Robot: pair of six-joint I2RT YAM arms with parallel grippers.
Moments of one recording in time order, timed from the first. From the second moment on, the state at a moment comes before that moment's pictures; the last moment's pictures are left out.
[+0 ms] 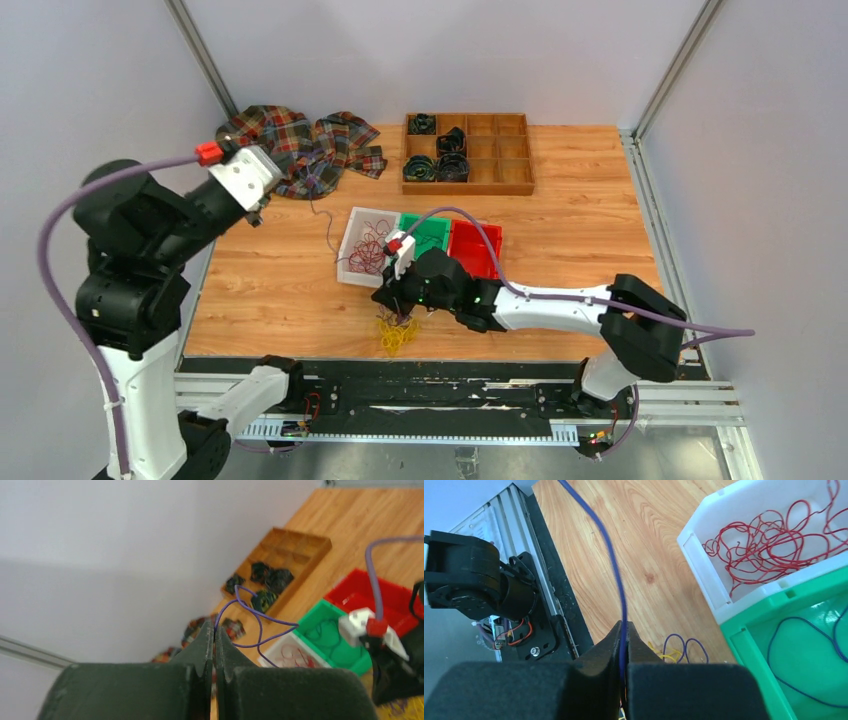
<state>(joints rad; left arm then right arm) -0.20 1.00 1.90 -0.88 0.49 0.59 1.15 1.57 0.90 0.33 -0.09 0.30</state>
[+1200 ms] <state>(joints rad) -0.24 0.76 0.91 -0.95 0.95 0.67 1.15 1.37 0.94 0.36 -0.10 0.29</state>
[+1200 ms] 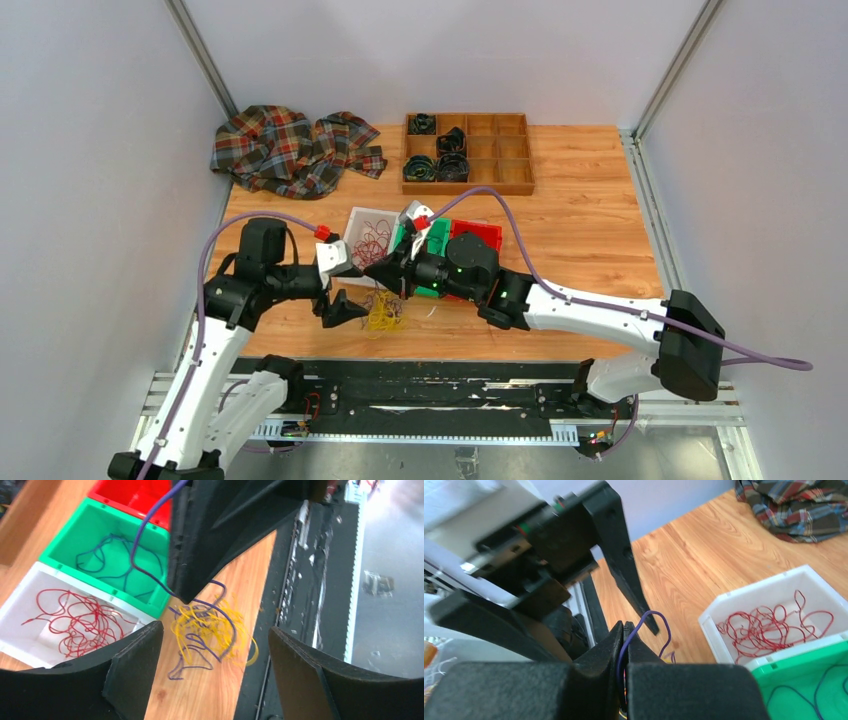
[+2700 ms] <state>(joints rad) -0.24 0.94 1.41 -0.58 0.98 0.30 1.12 1.31 0.82 0.37 -0.06 0.27</state>
